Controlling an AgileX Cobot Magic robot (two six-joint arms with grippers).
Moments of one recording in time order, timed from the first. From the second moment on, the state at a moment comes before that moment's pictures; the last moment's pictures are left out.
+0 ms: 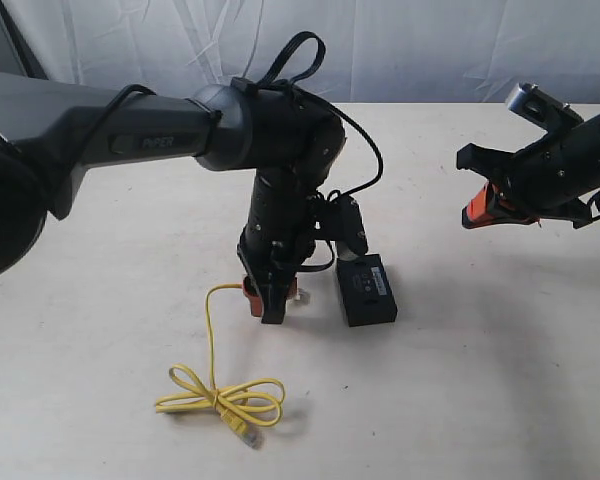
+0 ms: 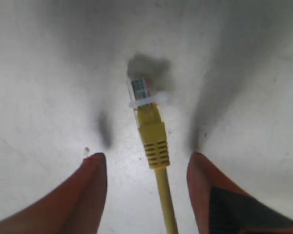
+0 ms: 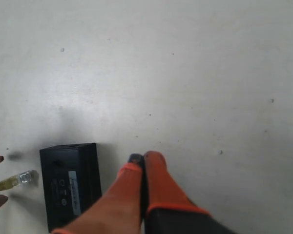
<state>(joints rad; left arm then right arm) -0.76 2.26 -1.70 0.11 1.22 0.68 -0.02 1.84 -1.05 0.83 0.73 -0.54</state>
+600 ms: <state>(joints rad) -0.76 2.23 -1.70 0.15 1.22 0.69 -0.02 1.84 -1.05 0.84 0.73 -0.55</state>
